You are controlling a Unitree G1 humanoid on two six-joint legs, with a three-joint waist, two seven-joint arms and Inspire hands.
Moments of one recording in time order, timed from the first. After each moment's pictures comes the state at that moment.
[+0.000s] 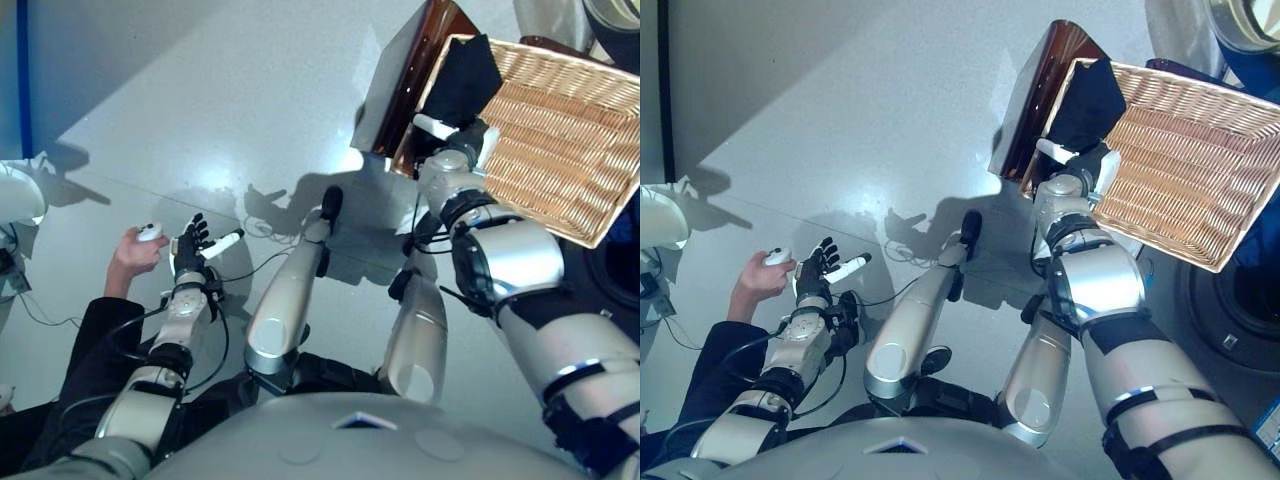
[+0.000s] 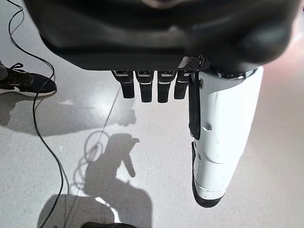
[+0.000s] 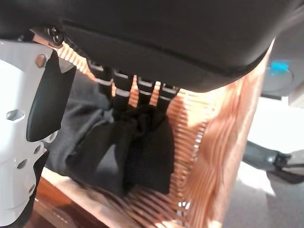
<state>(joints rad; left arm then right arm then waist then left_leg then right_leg) -0.13 0.29 -0.18 0.82 -0.39 -0.21 0.29 -1.08 -0.23 0.09 1.48 0.38 0.00 -0.62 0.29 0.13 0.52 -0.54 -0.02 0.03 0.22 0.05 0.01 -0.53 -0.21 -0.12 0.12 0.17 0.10</state>
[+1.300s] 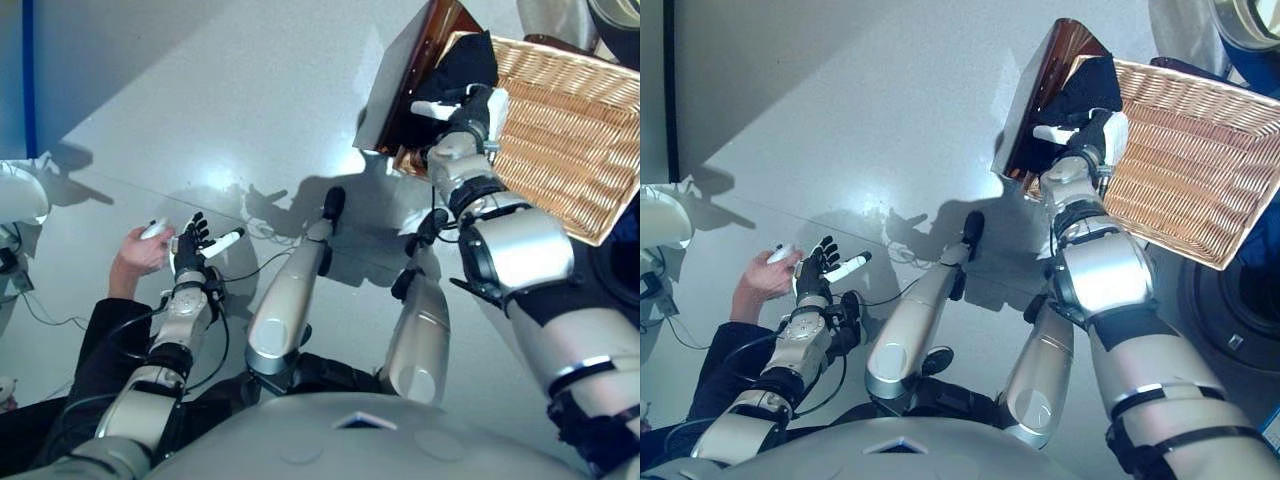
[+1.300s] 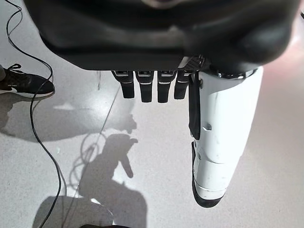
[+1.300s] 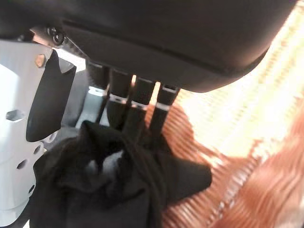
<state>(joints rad) -0.13 0.29 -0.18 0.82 -0.39 -0.21 0.29 -1.13 -0.24 0.21 1.49 0.12 0.05 -0.60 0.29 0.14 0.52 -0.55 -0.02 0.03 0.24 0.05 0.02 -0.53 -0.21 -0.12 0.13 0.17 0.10</state>
